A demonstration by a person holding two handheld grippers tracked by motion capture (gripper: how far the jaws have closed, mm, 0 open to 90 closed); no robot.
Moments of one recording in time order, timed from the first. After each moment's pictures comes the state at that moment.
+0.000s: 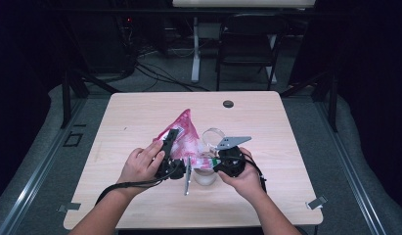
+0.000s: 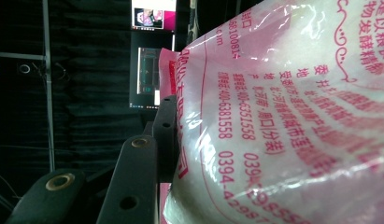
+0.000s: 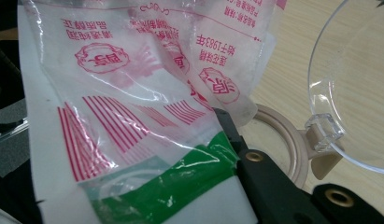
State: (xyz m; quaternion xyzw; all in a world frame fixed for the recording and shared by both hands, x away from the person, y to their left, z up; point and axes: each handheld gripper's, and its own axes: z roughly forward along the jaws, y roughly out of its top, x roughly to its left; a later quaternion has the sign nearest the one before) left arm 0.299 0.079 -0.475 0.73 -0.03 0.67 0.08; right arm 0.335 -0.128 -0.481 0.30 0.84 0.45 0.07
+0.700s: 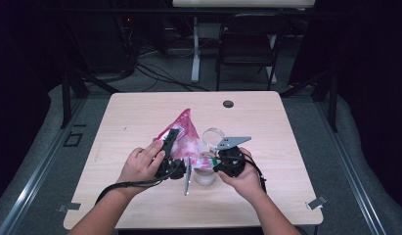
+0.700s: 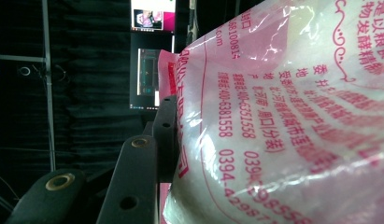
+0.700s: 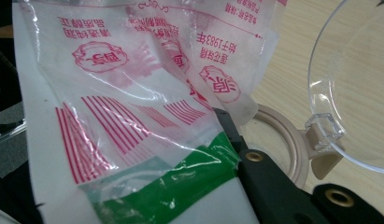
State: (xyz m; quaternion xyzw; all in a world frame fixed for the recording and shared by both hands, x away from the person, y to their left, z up) left arm 0.299 0.078 -0.473 0.73 -0.04 0.68 0.08; right arm 0.335 -0.127 -0.482 0.31 0.83 0.45 0.07
